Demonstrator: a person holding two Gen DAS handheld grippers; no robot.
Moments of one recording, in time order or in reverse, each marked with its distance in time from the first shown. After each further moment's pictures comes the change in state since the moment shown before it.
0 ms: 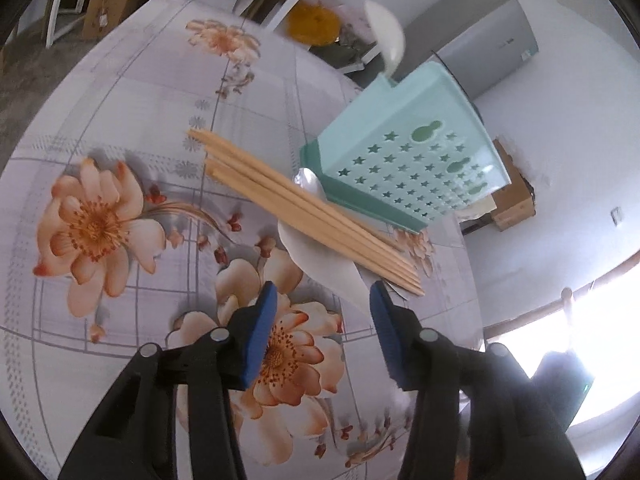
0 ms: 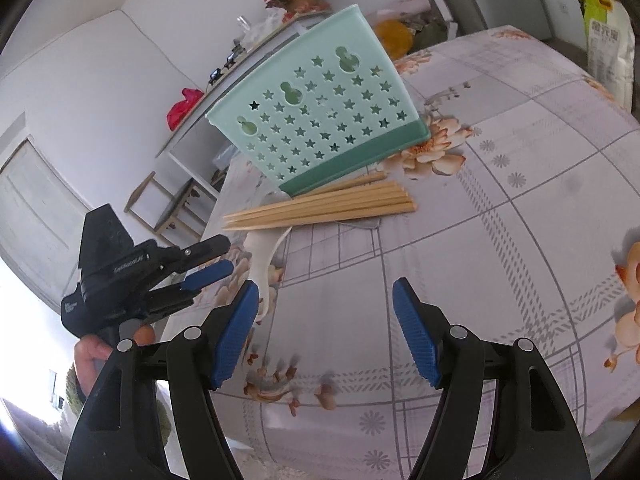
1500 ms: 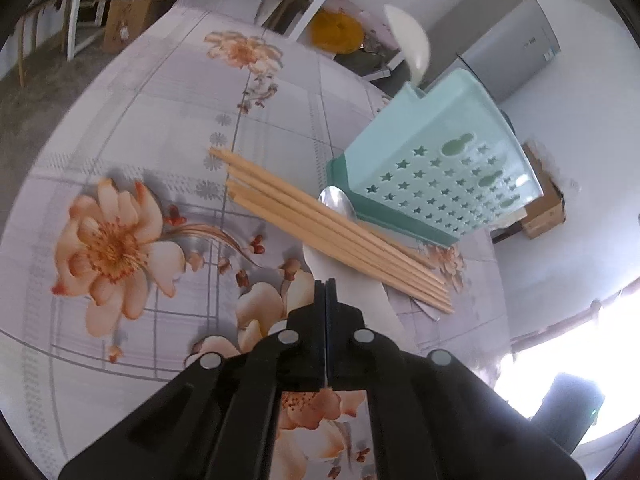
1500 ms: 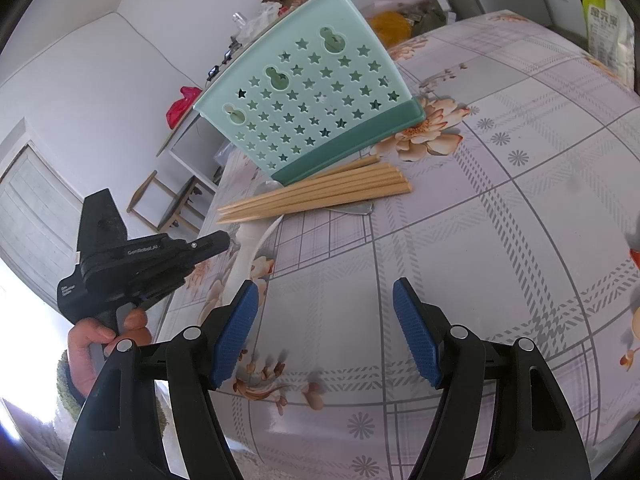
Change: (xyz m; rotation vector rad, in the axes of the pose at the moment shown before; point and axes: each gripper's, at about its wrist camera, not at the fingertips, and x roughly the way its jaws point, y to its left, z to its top) left arm 0.003 -0.003 0.006 0.024 -0.032 0.135; right arm 0.007 -0.012 -0.008 0.023 0.021 0.022
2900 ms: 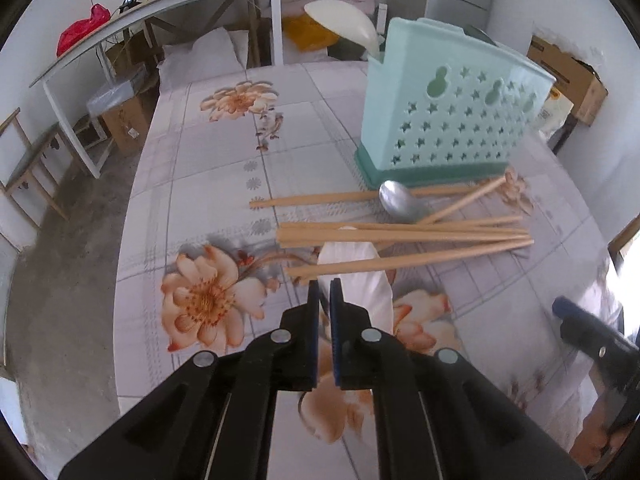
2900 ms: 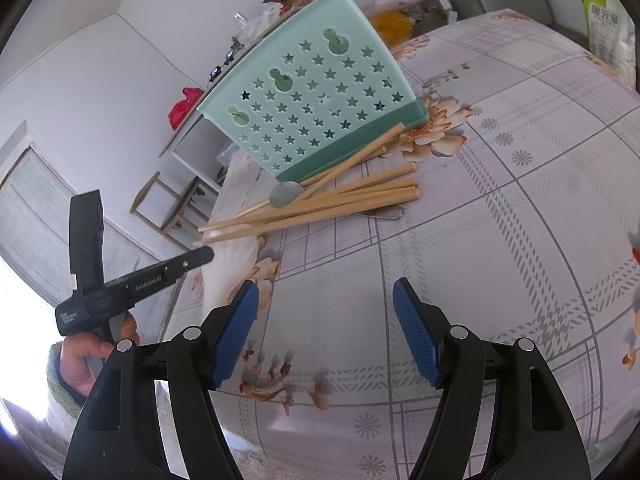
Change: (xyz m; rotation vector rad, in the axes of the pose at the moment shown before) left arm -0.016 -0.028 -0.006 0.415 0.017 0.349; right arm -0.001 0.006 0.001 0.009 0.001 0.008
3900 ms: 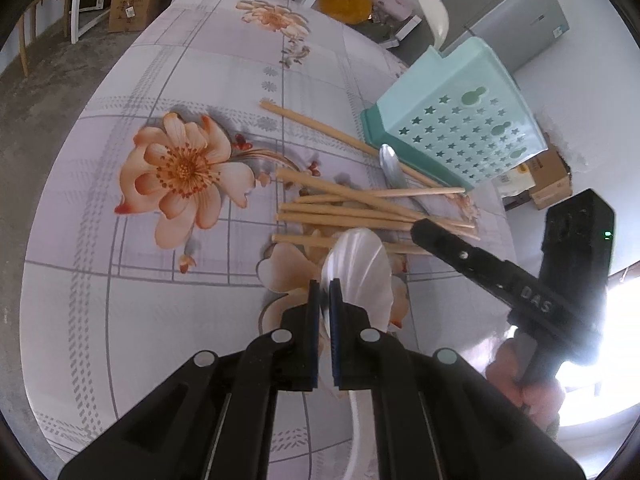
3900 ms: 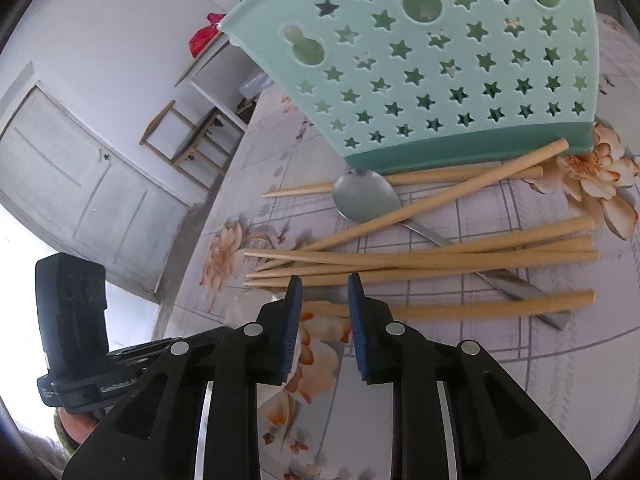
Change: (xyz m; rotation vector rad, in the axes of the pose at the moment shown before) left arm 0.004 0.045 -0.046 -0.396 0.095 -0.360; right arm 0.108 0.068 0.050 -0.142 0.255 0.037
